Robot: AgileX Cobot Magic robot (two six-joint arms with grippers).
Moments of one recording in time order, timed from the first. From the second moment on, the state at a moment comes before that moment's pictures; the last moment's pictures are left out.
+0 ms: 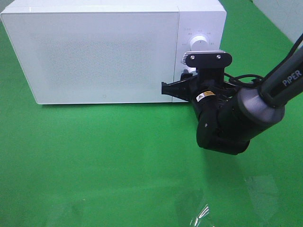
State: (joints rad) left arm 0.10 0.00 -0.52 -0.09 1.08 0.04; right arm 0.67 2.12 -0.84 0.71 -1.18 -0.23
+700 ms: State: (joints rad) left arm 0.10 0.00 -0.52 -0.09 1.08 0.04; right arm 0.67 2.13 -0.84 0.68 -1.20 -0.04
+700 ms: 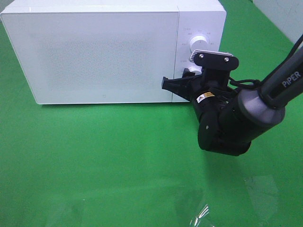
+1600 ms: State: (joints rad) left arm 0.10 0.00 -0.52 -0.09 1.08 0.04; right arm 0.66 2.13 -0.82 0.64 -1.21 1.18
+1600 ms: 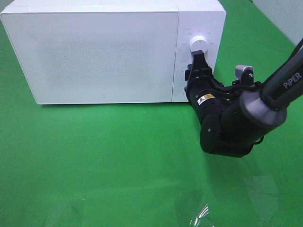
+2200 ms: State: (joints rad) left arm 0.10 0.00 -0.52 -0.09 1.08 0.04; right arm 0.66 2.13 -0.82 0.64 -1.21 1.36
